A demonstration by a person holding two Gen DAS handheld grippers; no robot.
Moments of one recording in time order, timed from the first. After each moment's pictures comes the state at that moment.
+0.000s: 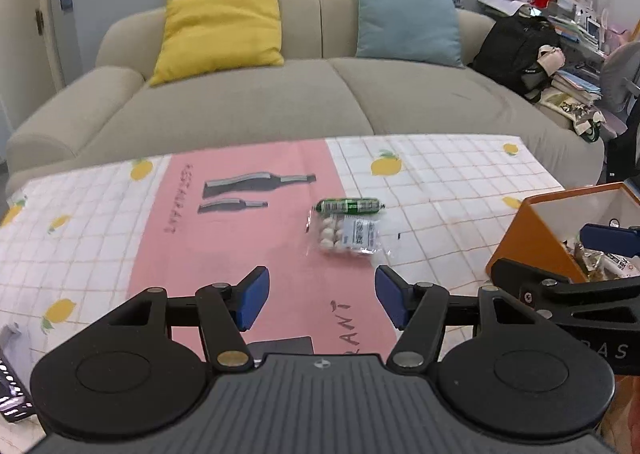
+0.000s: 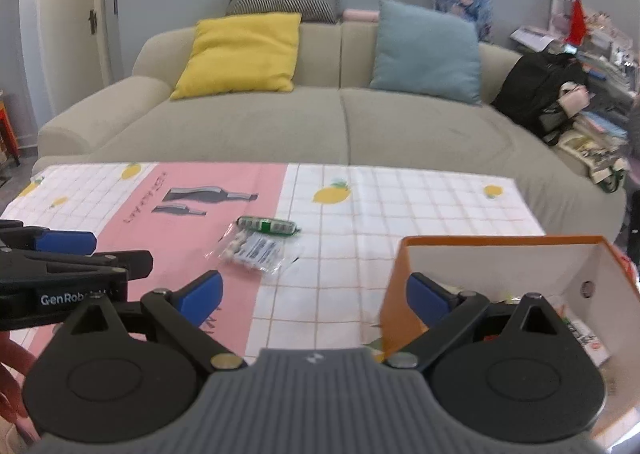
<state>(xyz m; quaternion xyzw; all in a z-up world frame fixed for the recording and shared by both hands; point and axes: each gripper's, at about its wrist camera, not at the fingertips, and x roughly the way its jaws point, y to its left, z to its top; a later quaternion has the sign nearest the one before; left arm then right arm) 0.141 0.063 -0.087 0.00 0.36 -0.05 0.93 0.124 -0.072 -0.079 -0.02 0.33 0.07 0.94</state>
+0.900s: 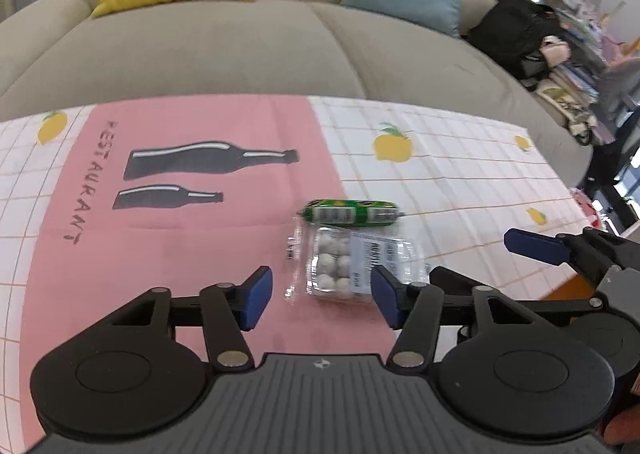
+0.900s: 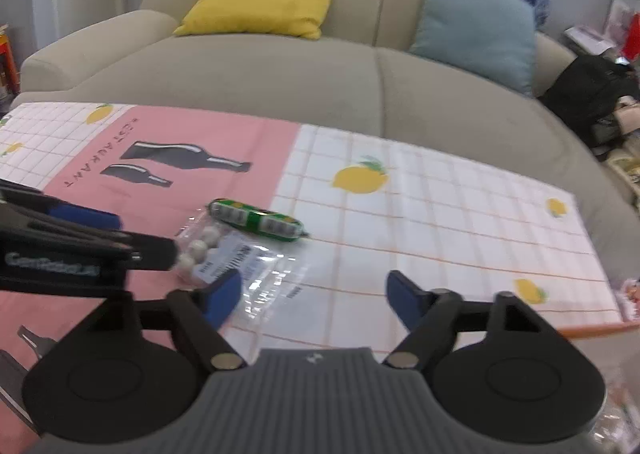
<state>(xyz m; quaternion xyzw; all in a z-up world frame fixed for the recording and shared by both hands) 0.273 0.089 -0.155 -0.06 0.44 -0.11 0.89 0.262 -0.035 -0.158 -0.09 0.37 0.10 0.92</state>
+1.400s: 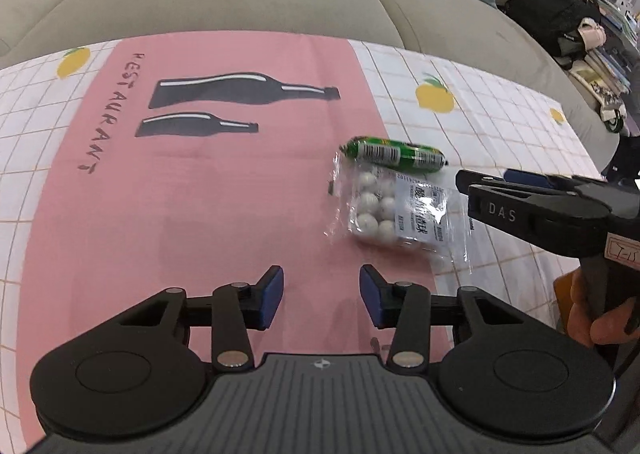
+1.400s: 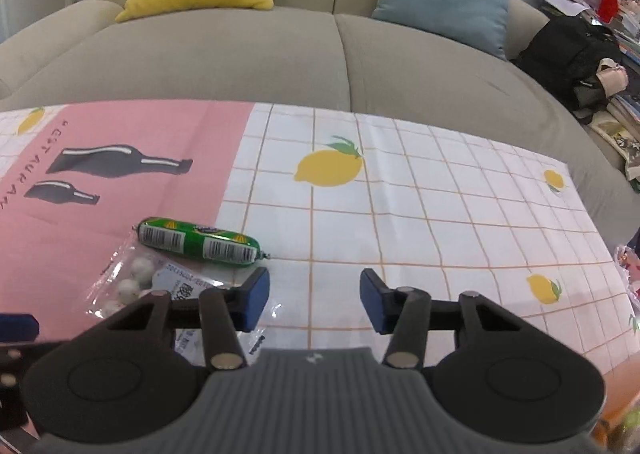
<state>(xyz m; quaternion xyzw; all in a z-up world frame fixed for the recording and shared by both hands) 0.269 0.103 -0.180 -0.07 0.50 -0.08 0.86 0.319 -0.032 -0.188 -0.08 0.41 0.03 0.91</state>
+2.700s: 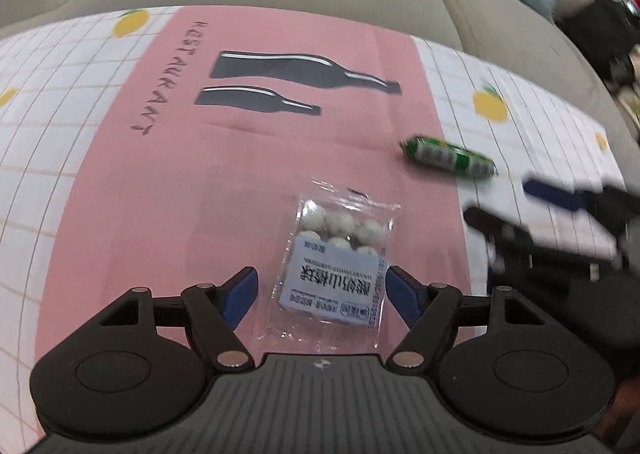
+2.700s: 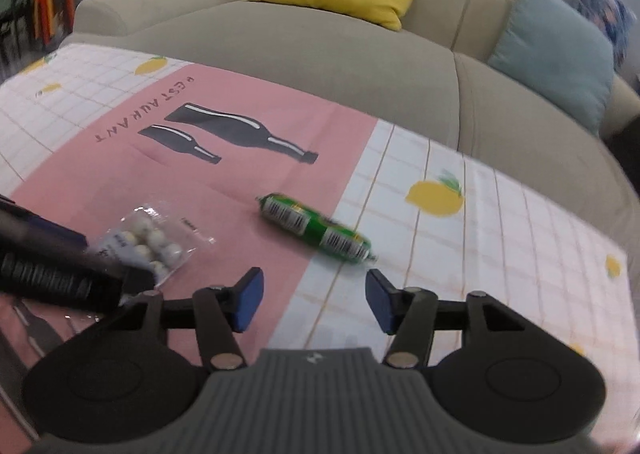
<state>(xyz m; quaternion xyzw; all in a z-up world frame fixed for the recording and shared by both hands) 0.269 0.122 -0.178 -0.10 0.53 -0.01 0.84 0.300 -0.003 -0.177 -0.18 0.38 0.20 0.89</state>
